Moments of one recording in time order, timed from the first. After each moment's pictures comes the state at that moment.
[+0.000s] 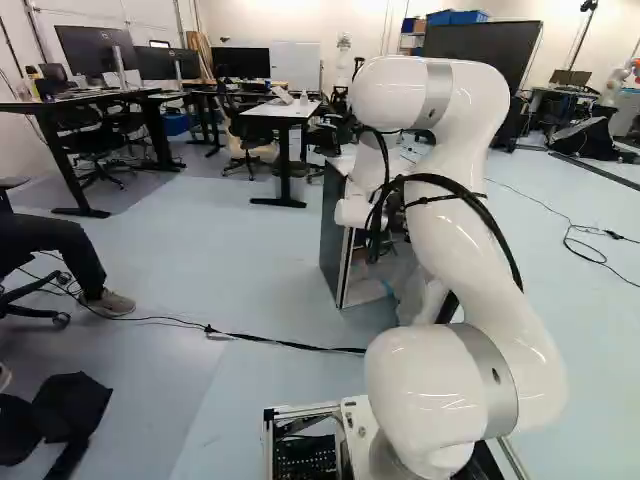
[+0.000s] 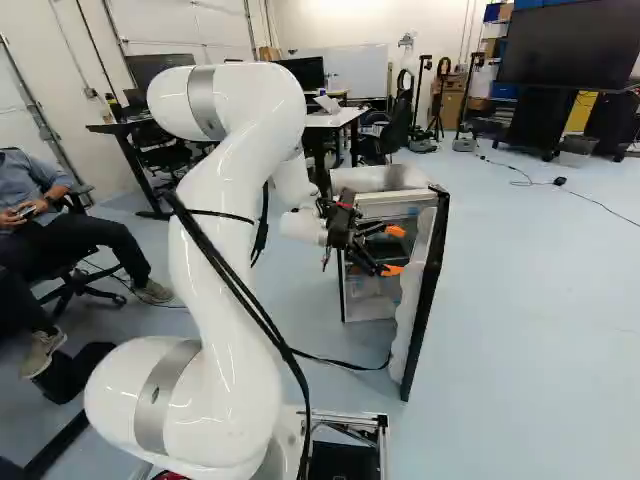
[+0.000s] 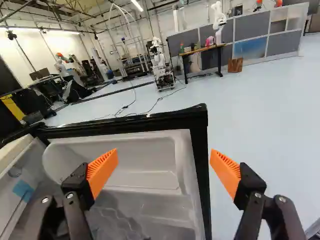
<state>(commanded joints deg) -3.8 -42.1 -56.5 95.3 80.4 0.0</state>
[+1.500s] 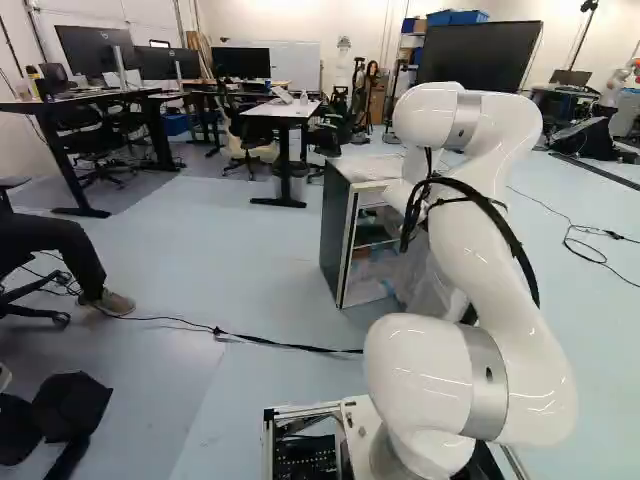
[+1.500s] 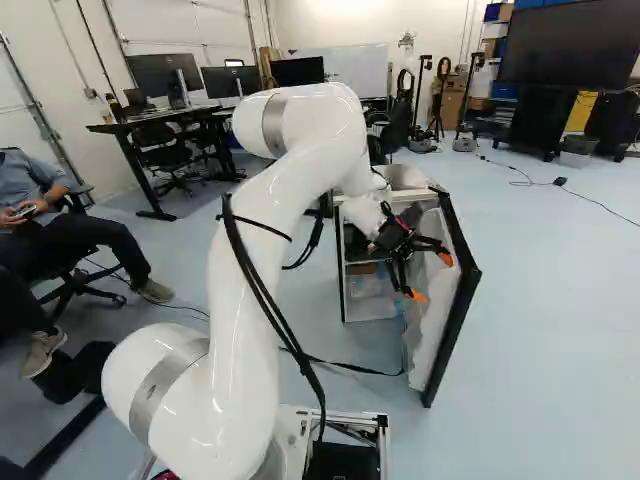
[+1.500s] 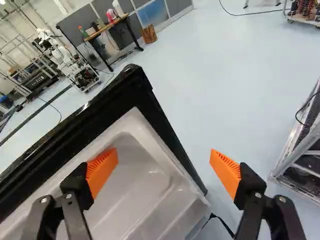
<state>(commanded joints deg) -21.0 -50.4 -75.5 113.9 70.6 0.0</state>
